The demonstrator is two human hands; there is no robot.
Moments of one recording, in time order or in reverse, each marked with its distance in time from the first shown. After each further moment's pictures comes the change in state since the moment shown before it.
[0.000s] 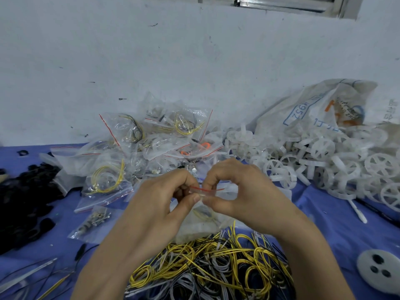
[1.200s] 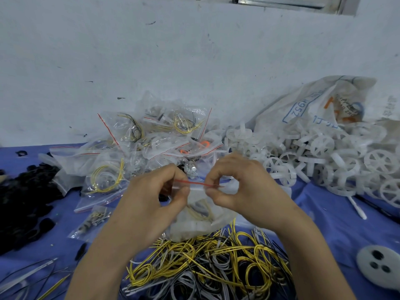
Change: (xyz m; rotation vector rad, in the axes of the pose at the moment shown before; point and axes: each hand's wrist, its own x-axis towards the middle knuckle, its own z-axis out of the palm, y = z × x) left_hand 0.000 -0.015 -0.002 -0.069 0.052 -0.042; right_hand 0.002 0.006 0.001 -0.034 0.066 -0.018
